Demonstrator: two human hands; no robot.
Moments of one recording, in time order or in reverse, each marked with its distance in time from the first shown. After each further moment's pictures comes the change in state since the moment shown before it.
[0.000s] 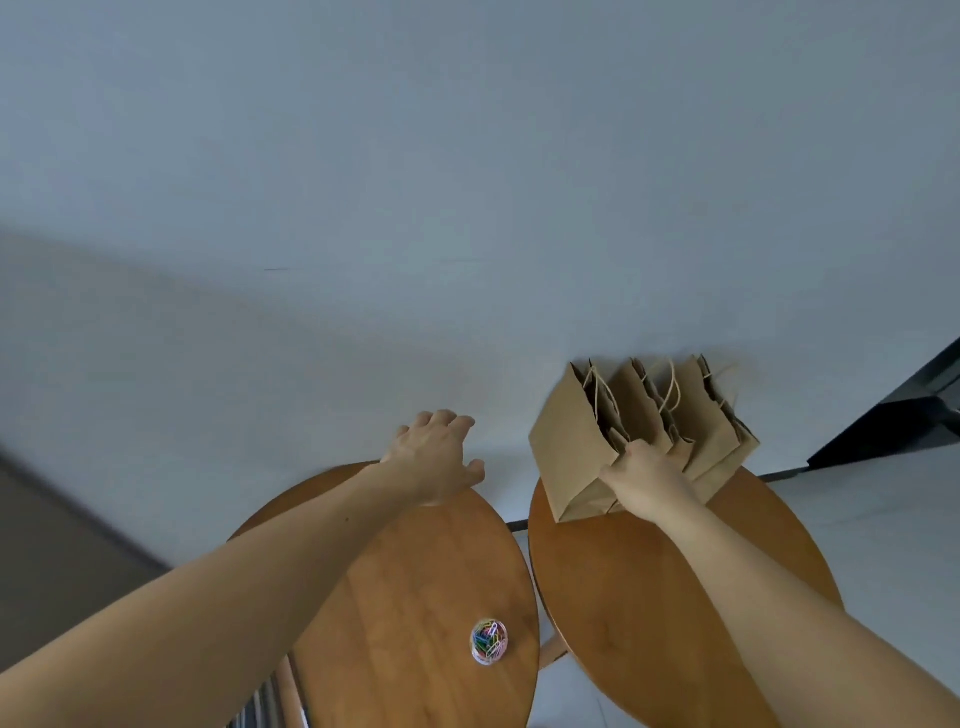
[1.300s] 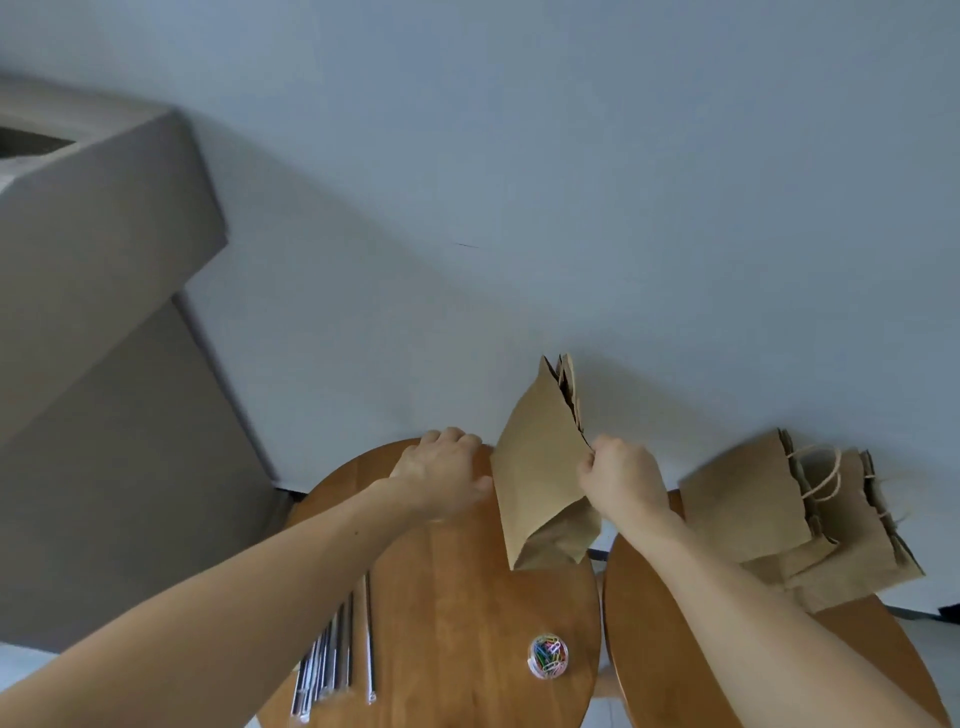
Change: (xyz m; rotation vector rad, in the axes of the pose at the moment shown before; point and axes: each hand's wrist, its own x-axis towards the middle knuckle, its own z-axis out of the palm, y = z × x) left_hand -0.071 -0.110 0.022 -0.184 0.056 -0.278; right_hand -0.013 -0.170 0.058 -0.237 0.100 -0.484
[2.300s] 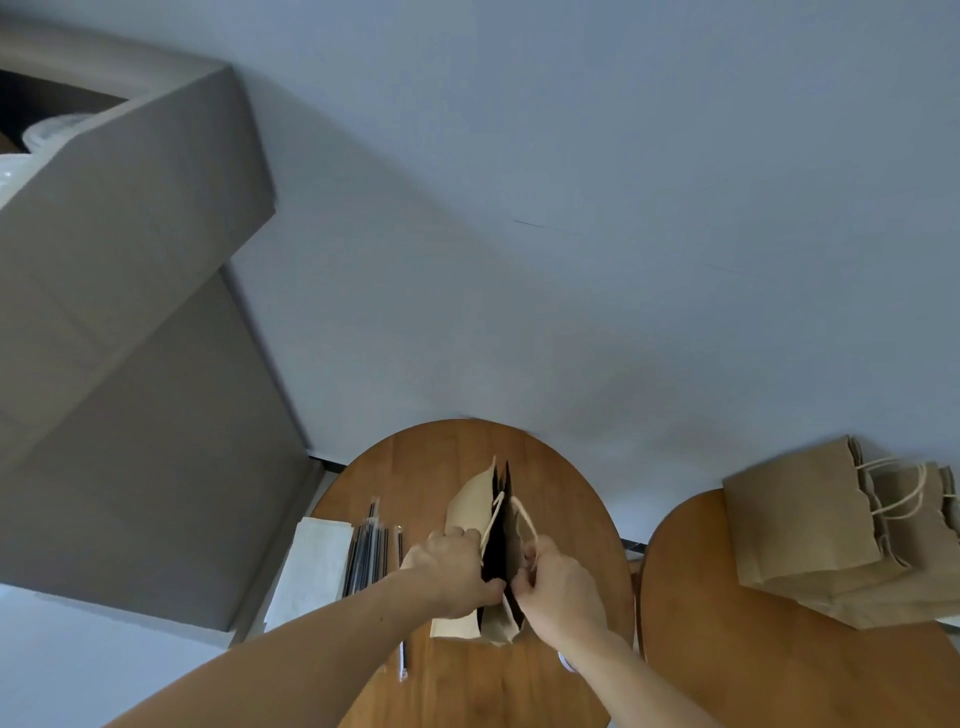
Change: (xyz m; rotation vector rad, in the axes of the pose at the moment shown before) left_hand -0.045 -0.045 0.093 -0.024 -0.307 -0.189; right_hand -0.094 -0.071 0.111 0.229 -0.370 -0.056
